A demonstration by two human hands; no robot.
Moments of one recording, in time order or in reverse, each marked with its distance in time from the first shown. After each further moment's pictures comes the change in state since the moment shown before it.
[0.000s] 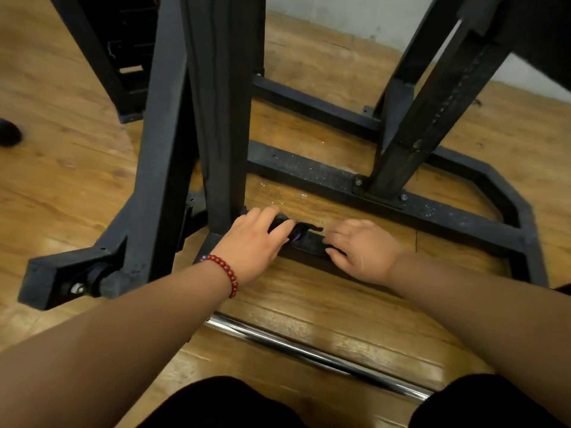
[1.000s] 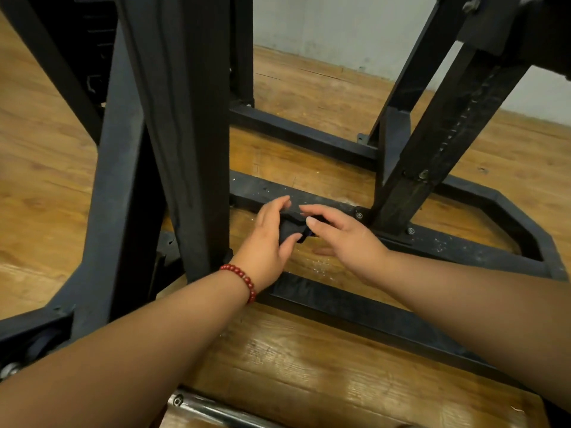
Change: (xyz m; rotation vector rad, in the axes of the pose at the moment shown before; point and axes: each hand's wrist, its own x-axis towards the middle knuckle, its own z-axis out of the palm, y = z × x) left_hand 0.090 -0.013 0.035 -0.757 0.178 -0.314; right_hand 0.078 0.020 -0.015 1.355 0.278 0.316
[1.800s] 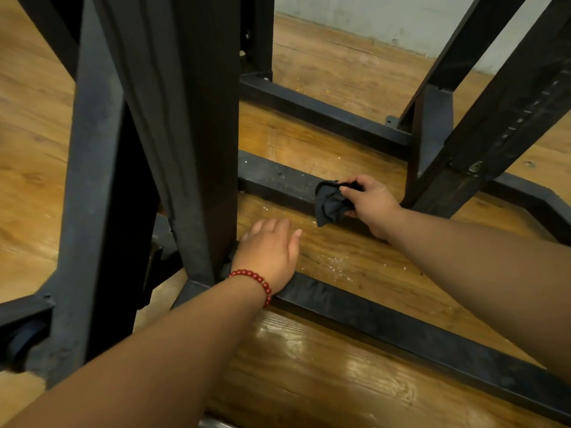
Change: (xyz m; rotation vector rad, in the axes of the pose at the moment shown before) left_hand 0.012 -0.044 0.024 0.475 -0.153 -0.251; right_hand 0.112 0.040 -0.025 0.023 0.311 0.214
